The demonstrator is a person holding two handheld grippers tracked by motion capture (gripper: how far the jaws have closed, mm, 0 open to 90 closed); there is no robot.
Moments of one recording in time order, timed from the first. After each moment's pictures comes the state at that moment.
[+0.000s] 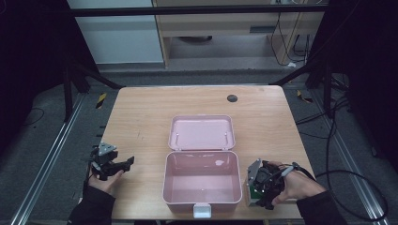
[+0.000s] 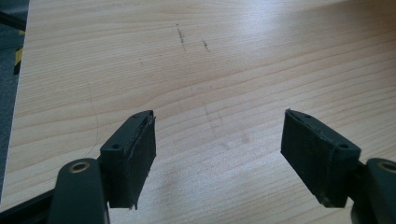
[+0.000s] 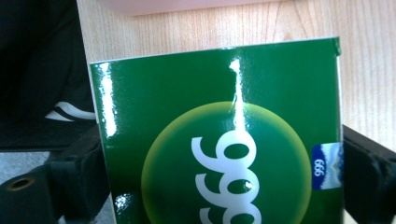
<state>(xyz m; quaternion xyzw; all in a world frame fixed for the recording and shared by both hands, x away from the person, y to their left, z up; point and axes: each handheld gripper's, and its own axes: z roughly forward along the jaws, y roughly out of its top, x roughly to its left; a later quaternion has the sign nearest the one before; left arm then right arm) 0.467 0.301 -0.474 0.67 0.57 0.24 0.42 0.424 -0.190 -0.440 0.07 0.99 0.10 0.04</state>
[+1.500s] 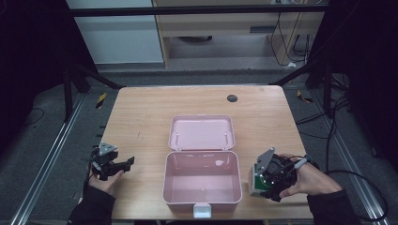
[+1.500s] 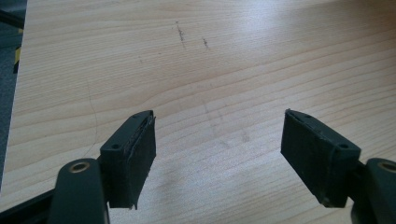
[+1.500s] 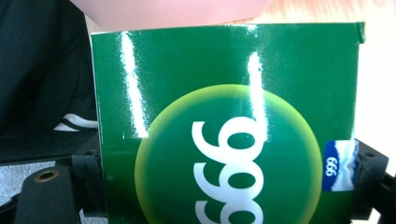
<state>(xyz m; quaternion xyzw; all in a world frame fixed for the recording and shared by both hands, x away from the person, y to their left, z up) 0.467 0.301 -0.474 0.67 0.57 0.24 0.41 0.424 -0.208 -0.395 0.10 0.98 0.14 0.06</state>
